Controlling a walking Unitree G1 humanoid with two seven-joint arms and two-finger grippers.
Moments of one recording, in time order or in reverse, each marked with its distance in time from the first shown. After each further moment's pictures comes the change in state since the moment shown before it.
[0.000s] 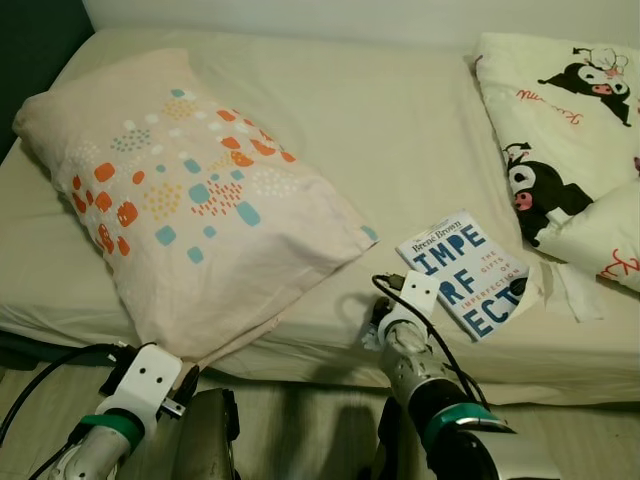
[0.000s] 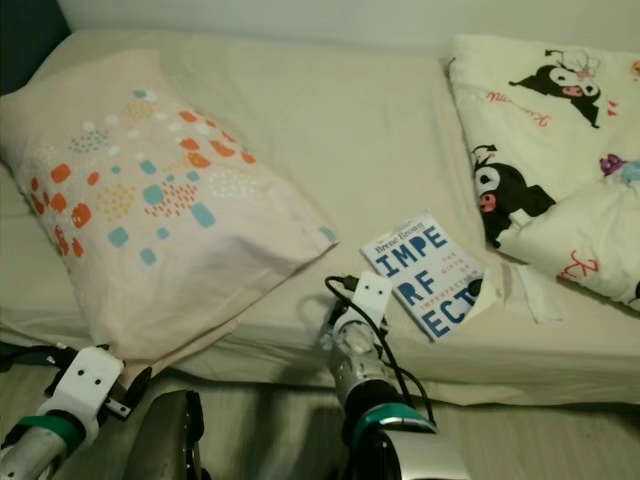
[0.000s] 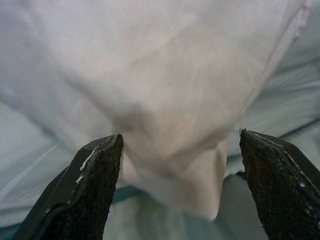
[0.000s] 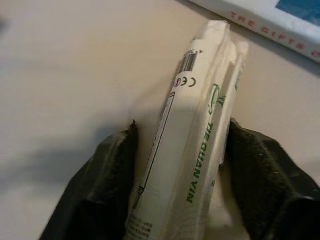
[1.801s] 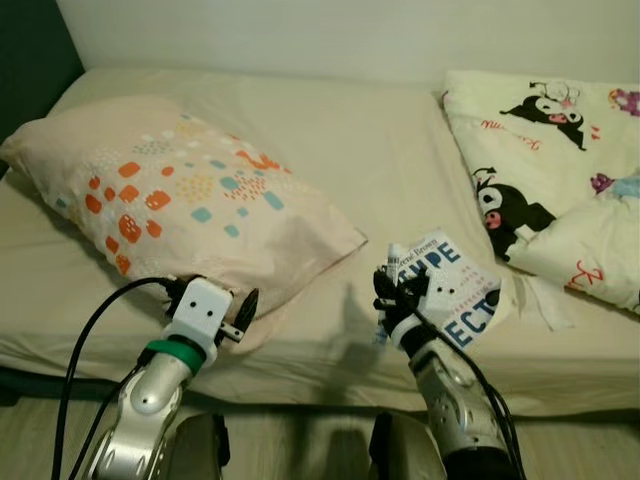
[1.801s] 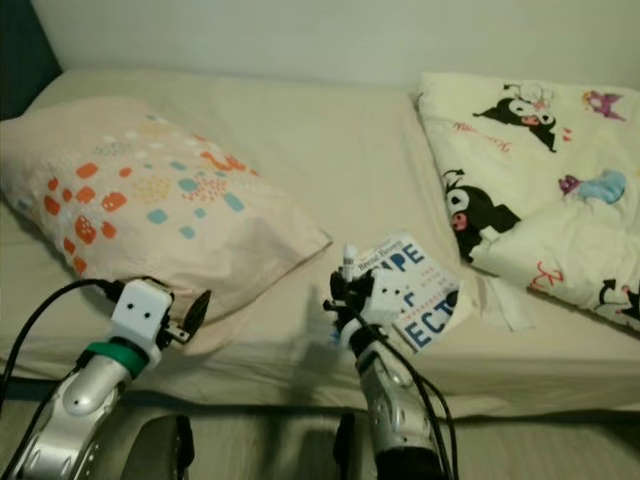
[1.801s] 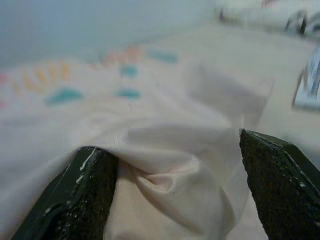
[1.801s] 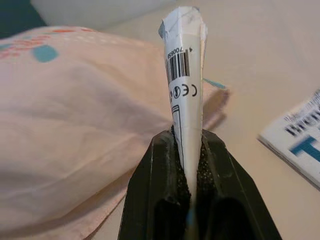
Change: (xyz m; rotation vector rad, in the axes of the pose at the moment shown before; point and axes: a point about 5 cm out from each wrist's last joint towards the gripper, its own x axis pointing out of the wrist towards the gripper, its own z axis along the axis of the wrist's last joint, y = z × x) left arm 0.034 -0.014 0.094 -0.110 -0.476 -0.017; right arm -0.051 -0.009 0.034 -0.058 -0.418 0.657
